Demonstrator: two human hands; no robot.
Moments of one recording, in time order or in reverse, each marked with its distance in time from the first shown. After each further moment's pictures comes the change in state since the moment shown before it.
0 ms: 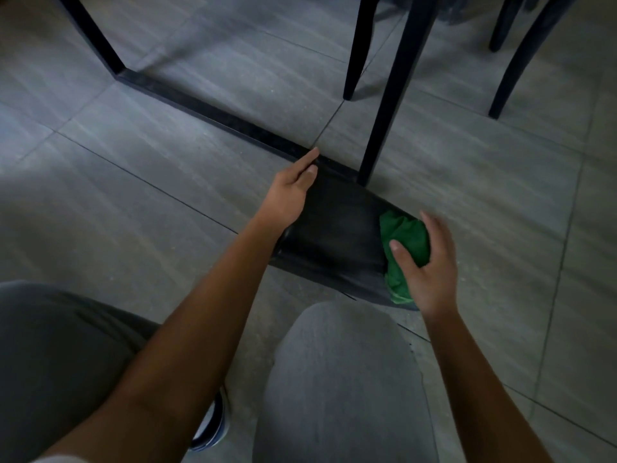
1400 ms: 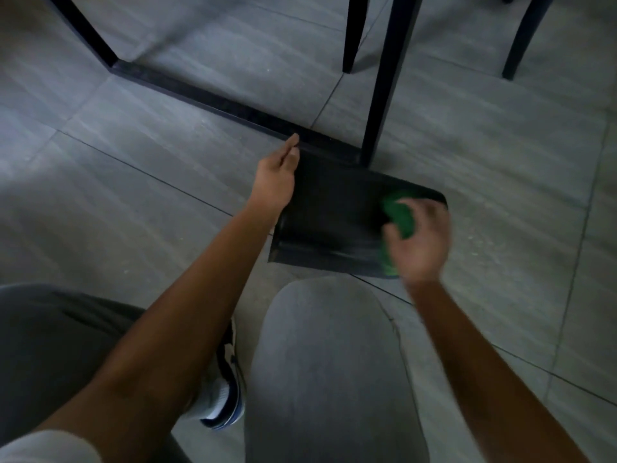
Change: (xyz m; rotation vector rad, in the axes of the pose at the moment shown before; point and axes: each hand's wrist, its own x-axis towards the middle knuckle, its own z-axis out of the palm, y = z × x) left_hand -0.001 -0.005 0.001 0.018 0.139 -0.113; right_hand 0.003 -0.010 0.028 -0.190 0.095 -0.049
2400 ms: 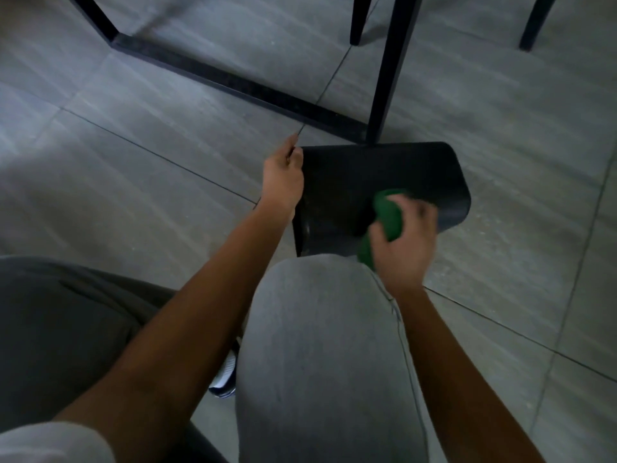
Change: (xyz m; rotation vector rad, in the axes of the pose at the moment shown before) left_hand -0.030 -0.018 0.017 -0.087 0.109 -0.186; right_hand -0.054 -0.021 0.007 0.159 0.015 0.093
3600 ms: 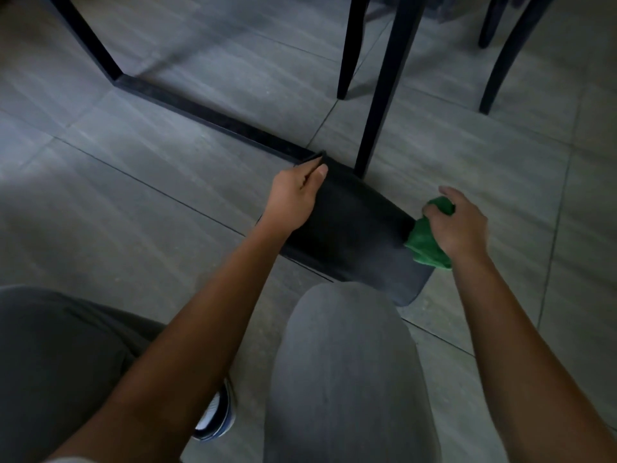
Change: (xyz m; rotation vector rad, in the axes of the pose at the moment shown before) left_hand -0.004 0.048 -0.011 0.253 -0.126 0.473; right_hand 0.134 0.012 -0.071 -0.156 -0.206 0.310
